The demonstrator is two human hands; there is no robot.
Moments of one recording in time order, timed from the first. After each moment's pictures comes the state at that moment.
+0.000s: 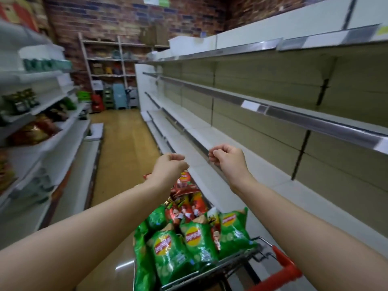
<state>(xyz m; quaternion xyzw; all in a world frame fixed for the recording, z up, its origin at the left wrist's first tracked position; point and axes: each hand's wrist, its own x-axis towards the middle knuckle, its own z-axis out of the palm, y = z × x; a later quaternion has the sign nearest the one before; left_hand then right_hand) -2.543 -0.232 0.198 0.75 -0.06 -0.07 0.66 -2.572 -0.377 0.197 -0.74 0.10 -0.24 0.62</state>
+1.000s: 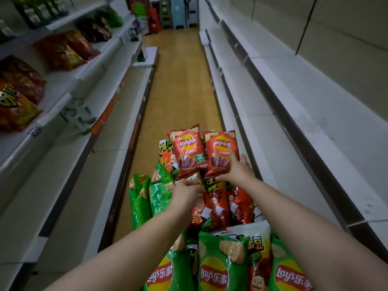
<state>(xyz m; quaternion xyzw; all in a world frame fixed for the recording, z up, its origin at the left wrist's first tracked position) -2.337 -0.295 -0.028 0.70 0.28 -0.15 0.64 -2.241 -0.443 -0.106 -0.94 0.08 0.15 0.29</state>
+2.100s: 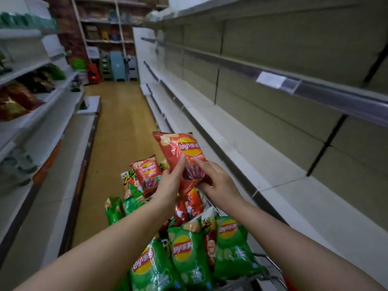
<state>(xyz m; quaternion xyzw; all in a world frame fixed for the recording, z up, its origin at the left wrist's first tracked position) -2.448 -0.306 0.099 0.59 0.02 -0.19 0.78 -2.478 -0.444 0.077 -0.91 -0.06 -0.16 0.37</state>
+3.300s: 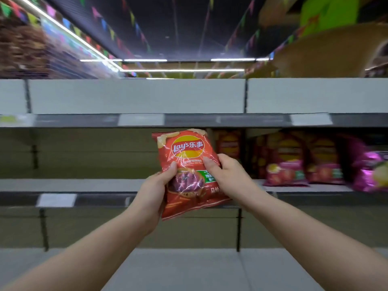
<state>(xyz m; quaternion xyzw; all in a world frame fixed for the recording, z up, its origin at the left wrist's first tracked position) -2.966 -0.519 0.321 0.41 -0.44 -0.53 0.60 -3.118 -0.553 0.338 -0.70 0.45 -0.46 0.30</state>
